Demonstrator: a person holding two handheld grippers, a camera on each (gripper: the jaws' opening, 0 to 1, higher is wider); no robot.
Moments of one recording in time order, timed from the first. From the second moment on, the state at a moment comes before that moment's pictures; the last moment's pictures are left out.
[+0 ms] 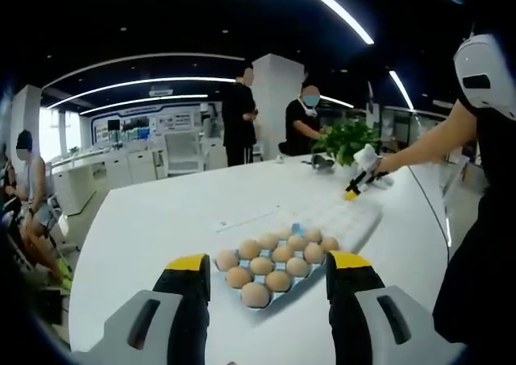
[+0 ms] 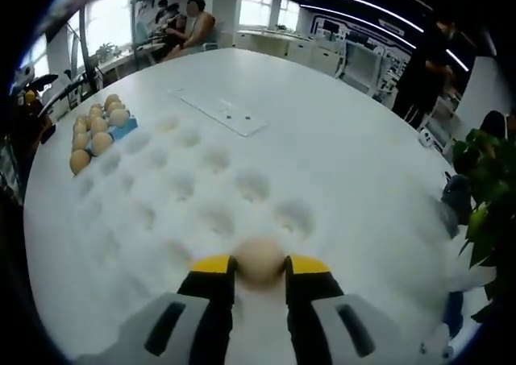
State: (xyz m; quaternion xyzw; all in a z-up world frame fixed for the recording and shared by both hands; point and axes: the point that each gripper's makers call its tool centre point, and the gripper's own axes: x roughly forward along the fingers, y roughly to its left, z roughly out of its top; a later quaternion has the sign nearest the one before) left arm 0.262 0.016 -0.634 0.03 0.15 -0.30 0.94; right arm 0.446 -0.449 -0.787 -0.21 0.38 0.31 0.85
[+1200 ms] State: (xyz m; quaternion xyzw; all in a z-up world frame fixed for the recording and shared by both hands) left arm 0.259 0.018 -0.636 0.03 0.15 -0.30 0.94; right arm 0.444 -0.347 -0.737 -0.26 0.31 0.41 0.82
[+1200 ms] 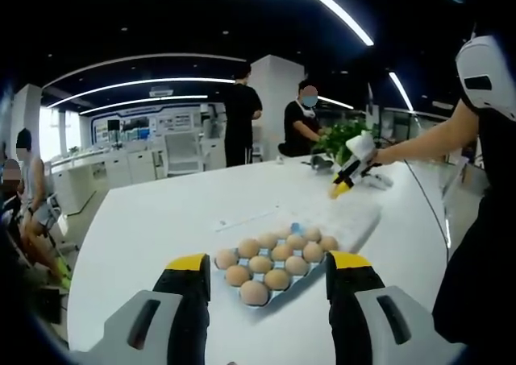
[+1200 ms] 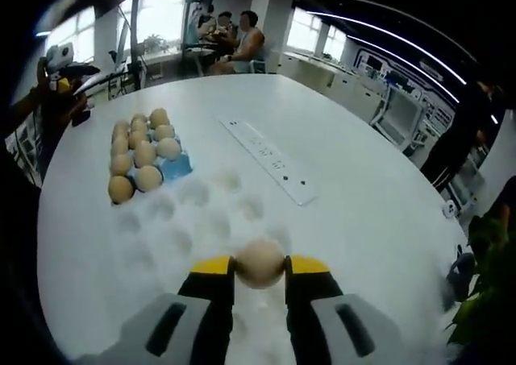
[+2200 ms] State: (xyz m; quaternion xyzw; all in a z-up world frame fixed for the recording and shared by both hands) left arm 0.257 0.024 -0.637 0.03 0.15 -0.29 0.95; right arm 0.442 -0.246 -0.752 -0.27 0.28 0.50 0.77
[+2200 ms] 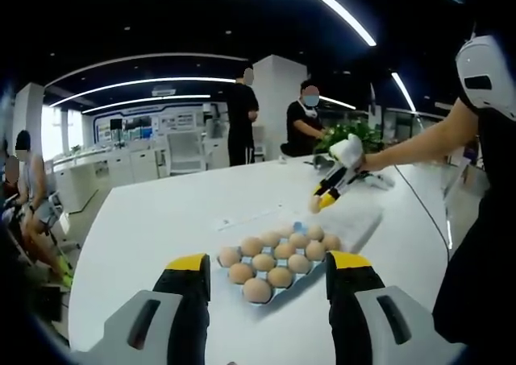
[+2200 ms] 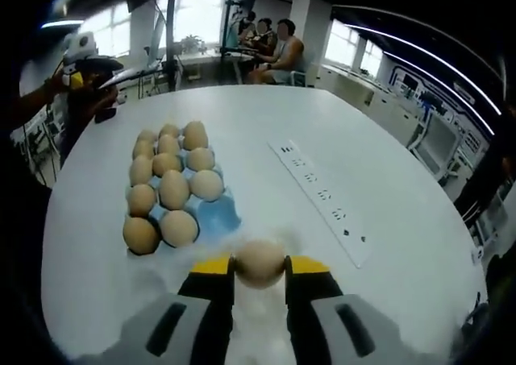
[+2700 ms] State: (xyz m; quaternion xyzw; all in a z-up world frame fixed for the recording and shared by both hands) left arm 0.256 0.029 -0.636 0.02 0.15 -0.28 0.95; right arm 0.439 -0.202 -0.755 -0.26 0.27 0.53 0.76
